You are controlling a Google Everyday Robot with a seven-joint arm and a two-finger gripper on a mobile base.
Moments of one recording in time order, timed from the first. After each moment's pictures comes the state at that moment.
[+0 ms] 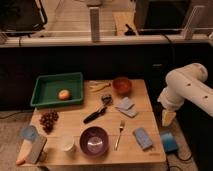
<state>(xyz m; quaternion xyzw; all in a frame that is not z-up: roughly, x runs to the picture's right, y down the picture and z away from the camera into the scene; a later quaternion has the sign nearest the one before) 0.285 0.101 0.685 -0.28 0.02 0.02 0.96</state>
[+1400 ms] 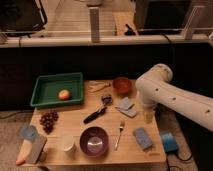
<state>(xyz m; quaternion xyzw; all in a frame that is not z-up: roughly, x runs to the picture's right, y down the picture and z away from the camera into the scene) 0.186 0.095 0.700 -0.25 0.01 -0.13 0.96</state>
